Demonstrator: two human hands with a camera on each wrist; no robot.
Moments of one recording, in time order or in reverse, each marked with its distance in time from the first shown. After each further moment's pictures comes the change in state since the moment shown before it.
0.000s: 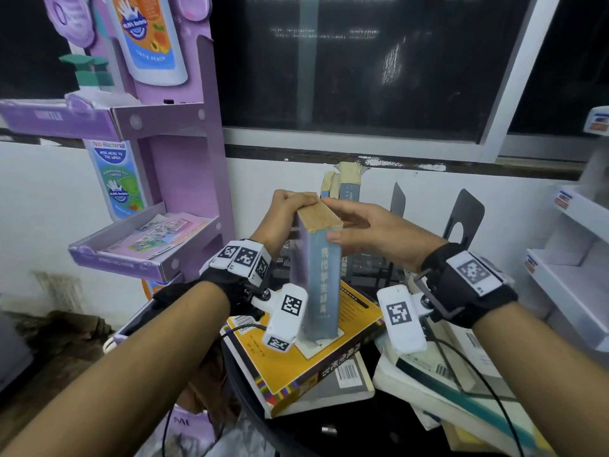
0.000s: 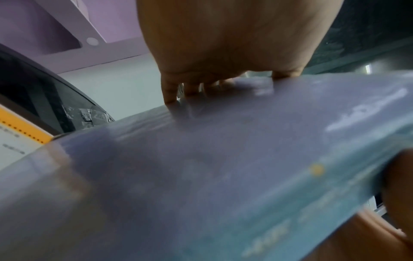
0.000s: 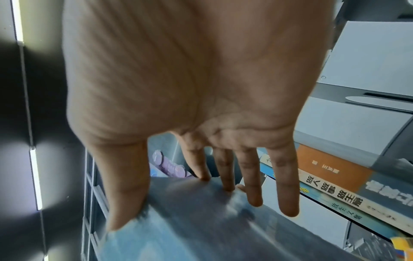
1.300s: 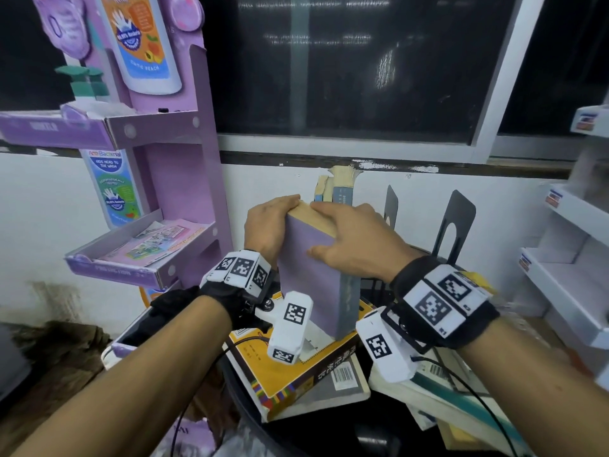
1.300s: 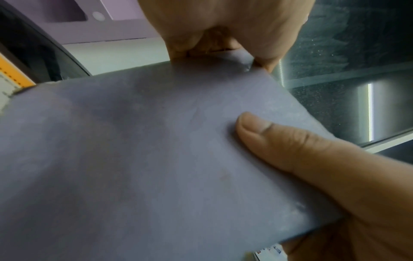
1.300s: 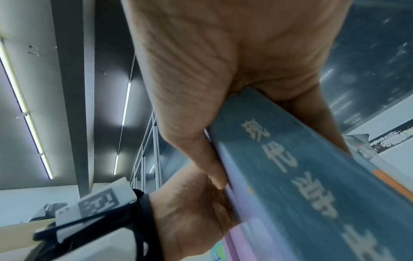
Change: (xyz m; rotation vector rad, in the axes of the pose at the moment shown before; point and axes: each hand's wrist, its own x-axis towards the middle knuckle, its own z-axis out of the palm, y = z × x) left_hand -0.007 -0.002 0.001 -0.031 0.262 0.055; right_hand -0.005 -0.020 0.028 -0.759 0.349 0.067
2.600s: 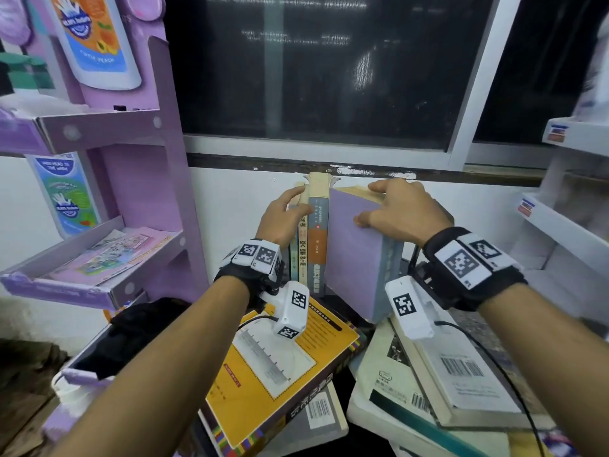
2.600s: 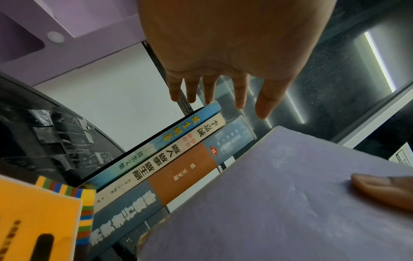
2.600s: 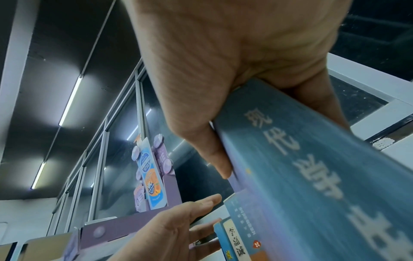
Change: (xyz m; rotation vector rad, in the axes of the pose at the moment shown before) left_hand 0.064 -0.018 0.062 0.270 -0.279 0.081; right_hand 0.050 0.087 -0.050 -0.044 0.133 0.351
